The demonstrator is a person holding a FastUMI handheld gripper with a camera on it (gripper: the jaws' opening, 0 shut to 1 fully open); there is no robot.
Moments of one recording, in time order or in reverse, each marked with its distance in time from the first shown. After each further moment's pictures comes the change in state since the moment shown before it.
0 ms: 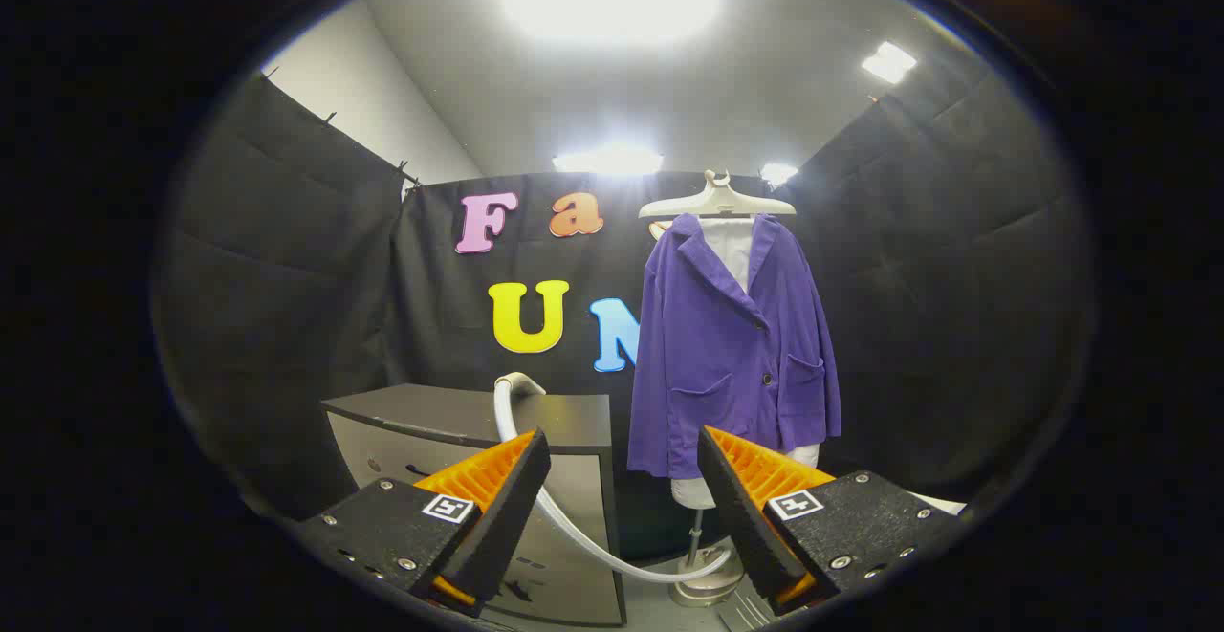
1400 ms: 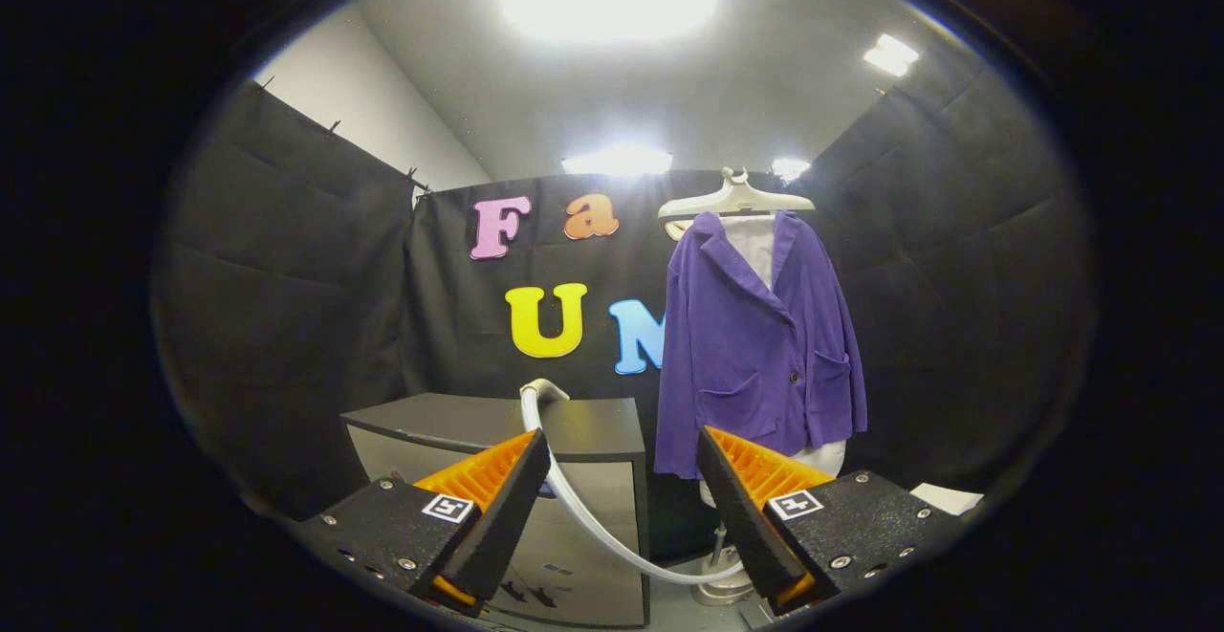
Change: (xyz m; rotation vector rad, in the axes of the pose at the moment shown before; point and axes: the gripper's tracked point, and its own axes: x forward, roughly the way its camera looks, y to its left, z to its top) arm 0.011 0.029 0.017 0.036 -0.023 0.059
